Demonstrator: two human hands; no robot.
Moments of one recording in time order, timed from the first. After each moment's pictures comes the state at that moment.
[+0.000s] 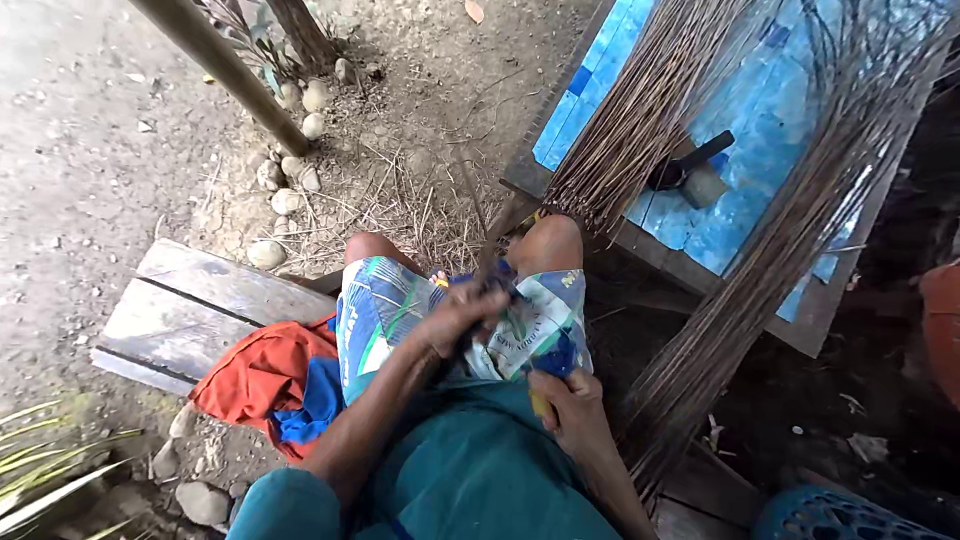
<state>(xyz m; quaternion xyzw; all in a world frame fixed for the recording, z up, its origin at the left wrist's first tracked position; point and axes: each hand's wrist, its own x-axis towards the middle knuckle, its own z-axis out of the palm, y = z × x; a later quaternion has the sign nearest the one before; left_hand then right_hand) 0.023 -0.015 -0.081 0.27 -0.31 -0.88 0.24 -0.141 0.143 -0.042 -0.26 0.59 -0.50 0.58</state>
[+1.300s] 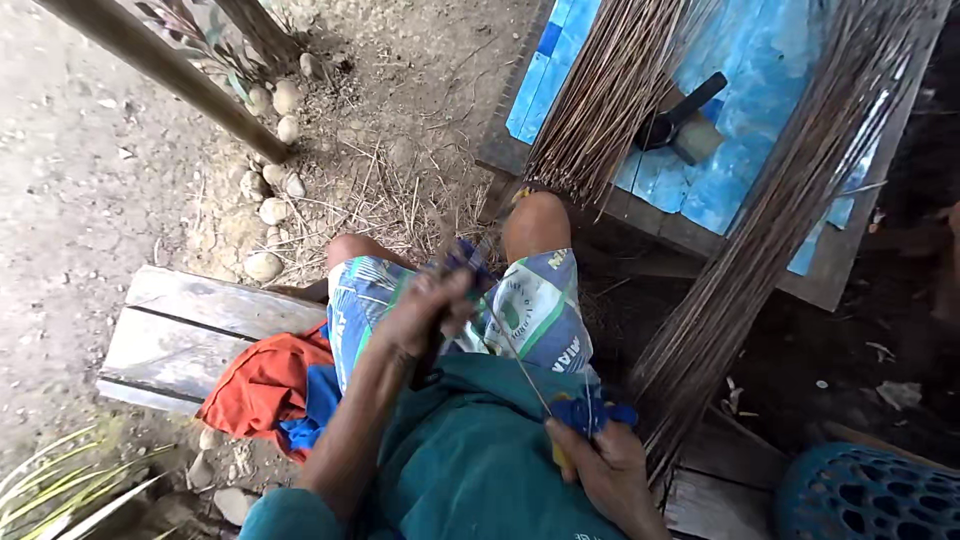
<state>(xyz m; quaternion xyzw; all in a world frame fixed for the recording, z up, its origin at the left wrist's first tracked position) 0.038 -0.019 -0.061 0.28 -0.29 -0.88 0.24 -0.143 0.198 -0.016 -0.43 0.64 -0.47 0.44</state>
